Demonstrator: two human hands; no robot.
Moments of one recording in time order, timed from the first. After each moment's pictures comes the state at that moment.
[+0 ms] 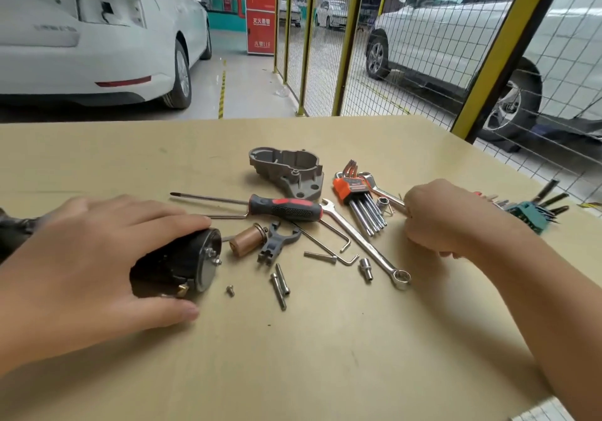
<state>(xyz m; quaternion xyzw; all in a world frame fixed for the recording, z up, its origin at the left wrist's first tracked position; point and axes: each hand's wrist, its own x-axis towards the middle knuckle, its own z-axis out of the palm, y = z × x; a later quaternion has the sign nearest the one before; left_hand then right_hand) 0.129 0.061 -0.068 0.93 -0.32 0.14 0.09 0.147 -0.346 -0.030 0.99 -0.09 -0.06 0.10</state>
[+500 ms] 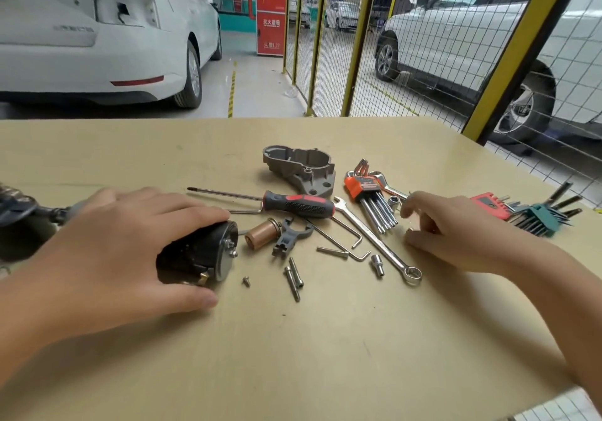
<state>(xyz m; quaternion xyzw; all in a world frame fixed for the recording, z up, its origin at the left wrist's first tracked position) 0.122 0.056 -0.062 0.94 -0.31 0.14 0.07 0.126 -0.374 -0.049 1.00 0.07 0.00 -0.07</state>
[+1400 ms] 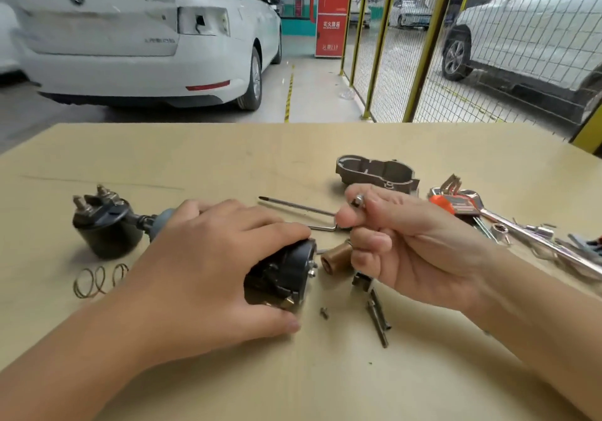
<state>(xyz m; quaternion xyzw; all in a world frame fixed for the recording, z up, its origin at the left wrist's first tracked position) 0.110 0.045 -0.055 0.95 -0.28 0.16 0.06 0.162 -0.213 -0.049 0.38 0.16 -0.35 -0.84</state>
